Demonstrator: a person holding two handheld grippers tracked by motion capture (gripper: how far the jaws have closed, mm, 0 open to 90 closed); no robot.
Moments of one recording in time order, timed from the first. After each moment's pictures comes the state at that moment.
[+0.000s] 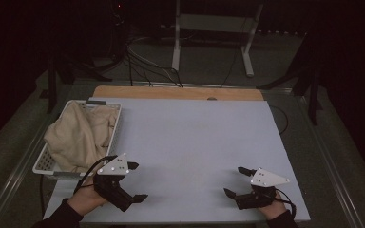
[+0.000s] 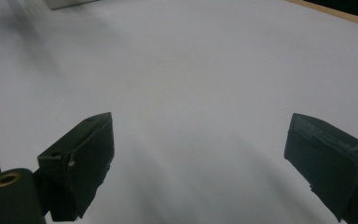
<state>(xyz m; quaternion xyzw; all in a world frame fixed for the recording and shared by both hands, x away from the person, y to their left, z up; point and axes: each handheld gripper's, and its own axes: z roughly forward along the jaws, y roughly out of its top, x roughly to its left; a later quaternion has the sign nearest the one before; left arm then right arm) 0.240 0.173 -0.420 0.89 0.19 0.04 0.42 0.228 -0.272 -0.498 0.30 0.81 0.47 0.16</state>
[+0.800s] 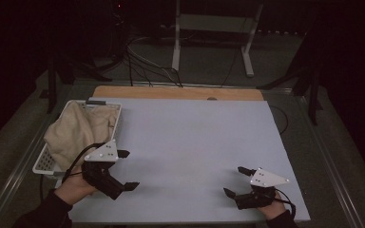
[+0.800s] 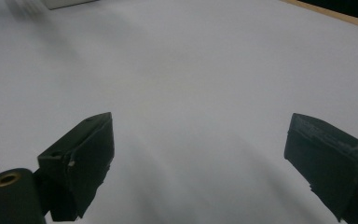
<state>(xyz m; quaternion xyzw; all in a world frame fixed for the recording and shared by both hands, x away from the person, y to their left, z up) 0.253 0.193 -0.385 0.89 0.20 0.06 0.41 0.228 -0.272 -0.498 0.30 0.81 0.47 0.17</state>
